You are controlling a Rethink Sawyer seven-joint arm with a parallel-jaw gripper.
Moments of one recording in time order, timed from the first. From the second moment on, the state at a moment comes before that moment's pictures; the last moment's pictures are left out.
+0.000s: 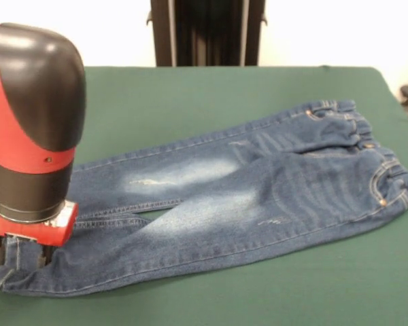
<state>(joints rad) -0.50 -0.15 0.32 0.72 -0.70 0.88 1.72</state>
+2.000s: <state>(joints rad) -0.40 0.04 0.36 0.27 -0.68 1.17 1.53</state>
